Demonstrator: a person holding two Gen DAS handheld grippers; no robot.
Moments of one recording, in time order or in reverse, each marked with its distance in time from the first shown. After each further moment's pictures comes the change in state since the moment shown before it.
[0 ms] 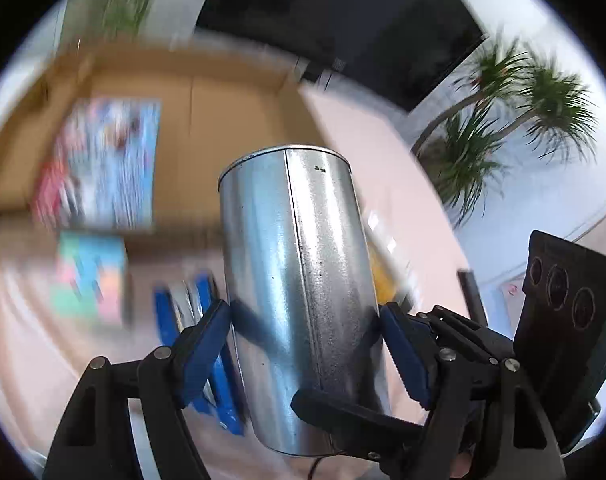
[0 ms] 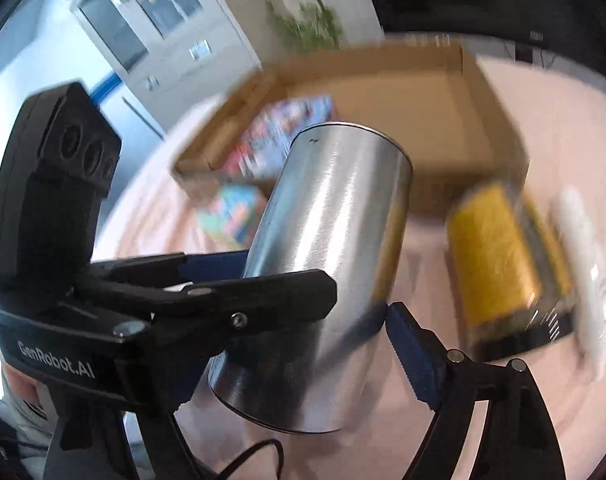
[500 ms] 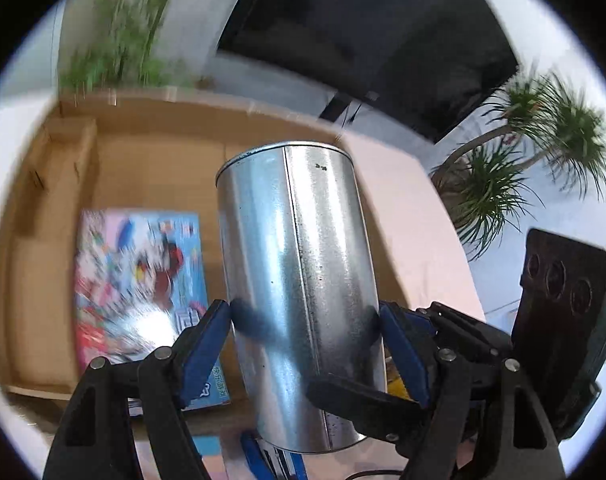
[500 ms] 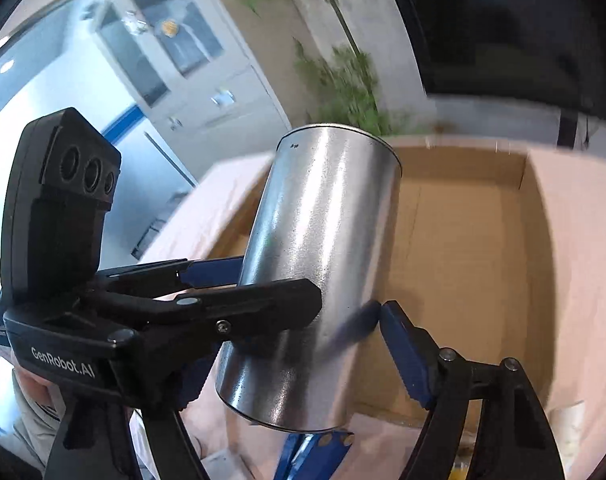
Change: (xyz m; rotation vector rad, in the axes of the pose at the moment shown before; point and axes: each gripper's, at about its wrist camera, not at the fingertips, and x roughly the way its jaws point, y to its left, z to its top) left arm 0.067 0.103 0.134 -0.102 0.080 0.008; right arm 0.083 -0.028 0.152 0.003 0.035 0.082
